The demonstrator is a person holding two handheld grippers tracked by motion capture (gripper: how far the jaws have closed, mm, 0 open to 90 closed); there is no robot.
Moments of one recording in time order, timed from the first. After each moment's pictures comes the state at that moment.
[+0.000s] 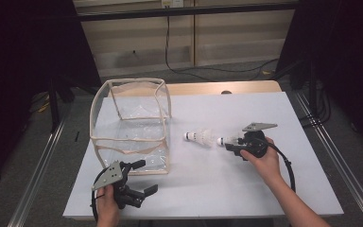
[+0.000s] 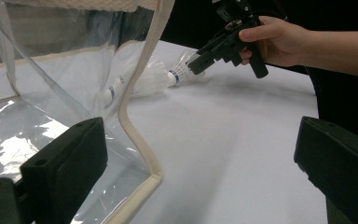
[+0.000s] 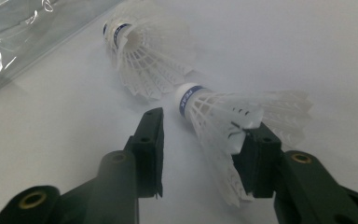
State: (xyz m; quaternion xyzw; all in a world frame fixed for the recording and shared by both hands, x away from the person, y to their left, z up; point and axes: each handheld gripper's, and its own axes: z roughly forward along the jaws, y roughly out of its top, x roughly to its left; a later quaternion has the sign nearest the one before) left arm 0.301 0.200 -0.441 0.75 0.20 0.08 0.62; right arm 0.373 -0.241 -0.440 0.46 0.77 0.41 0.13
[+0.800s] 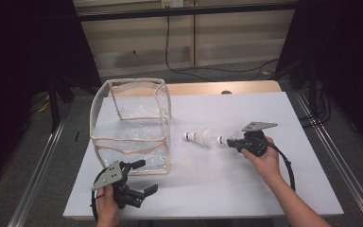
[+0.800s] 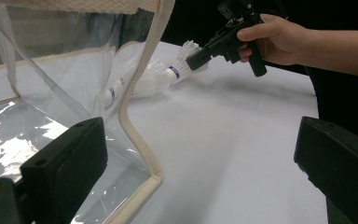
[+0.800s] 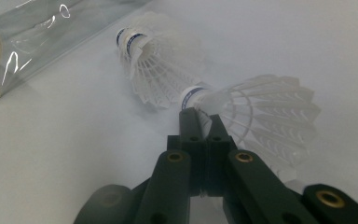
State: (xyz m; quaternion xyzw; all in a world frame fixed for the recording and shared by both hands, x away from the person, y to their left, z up) left arm 0.301 0.200 -0.440 0.75 0.20 0.08 0.62; right arm 0.373 -0.242 -0.434 0.43 0.78 0.43 0.14
